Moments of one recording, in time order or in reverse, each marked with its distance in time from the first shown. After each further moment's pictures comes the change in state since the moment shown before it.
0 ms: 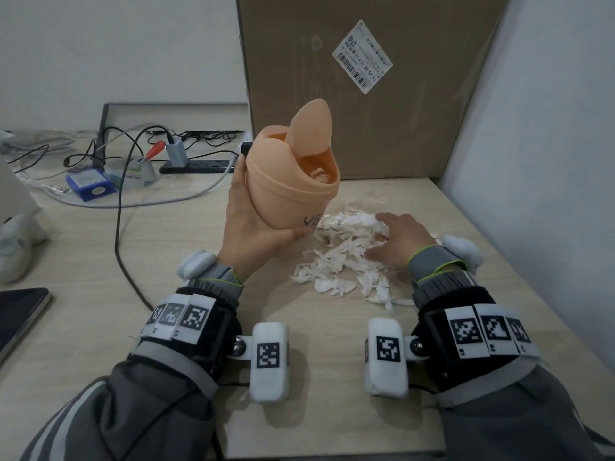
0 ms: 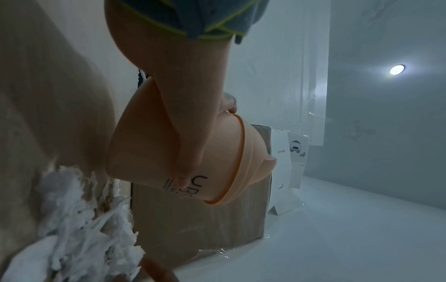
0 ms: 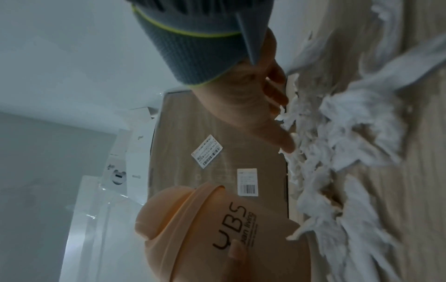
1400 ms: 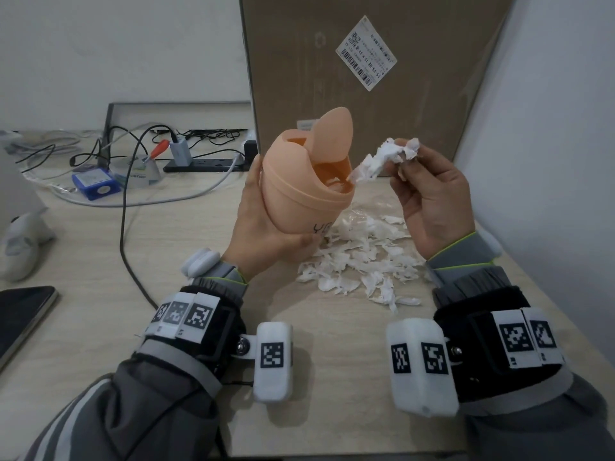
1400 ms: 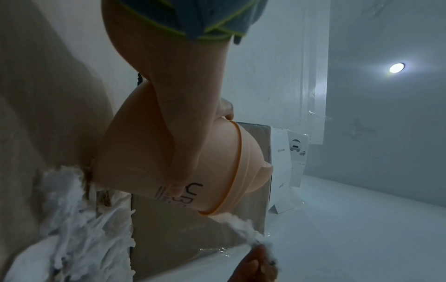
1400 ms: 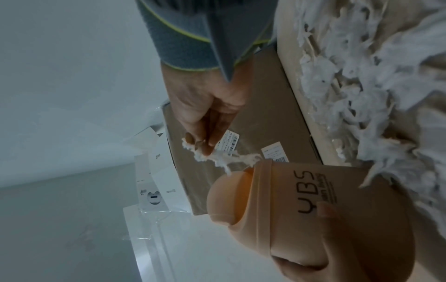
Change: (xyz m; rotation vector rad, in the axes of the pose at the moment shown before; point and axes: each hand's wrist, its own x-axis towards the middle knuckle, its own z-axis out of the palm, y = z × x) left_hand -0.004 0.007 0.000 0.006 -0.130 -0.003; right_hand -0.027 -0.020 -0.036 1.833 0.286 -0.451
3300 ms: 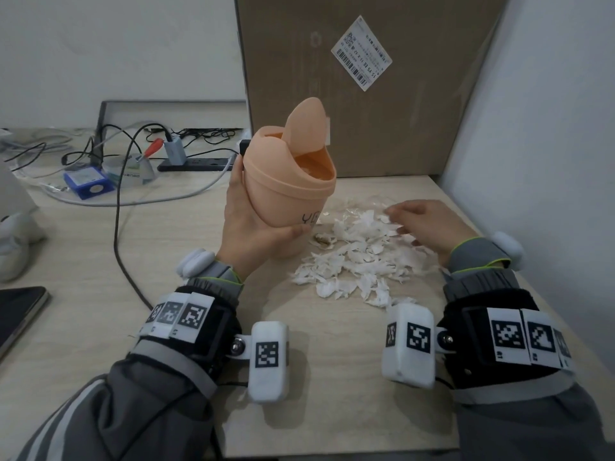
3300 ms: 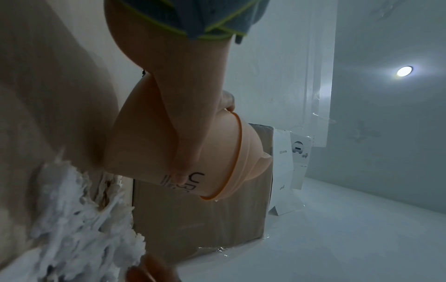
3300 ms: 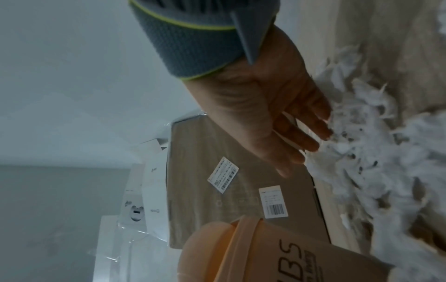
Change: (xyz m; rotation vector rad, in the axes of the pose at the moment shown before) left_hand 0.004 -0.012 0.001 -0.014 0.142 -0.015; right_hand 0.011 0.007 -0.049 -1.159 -0.042 0.376
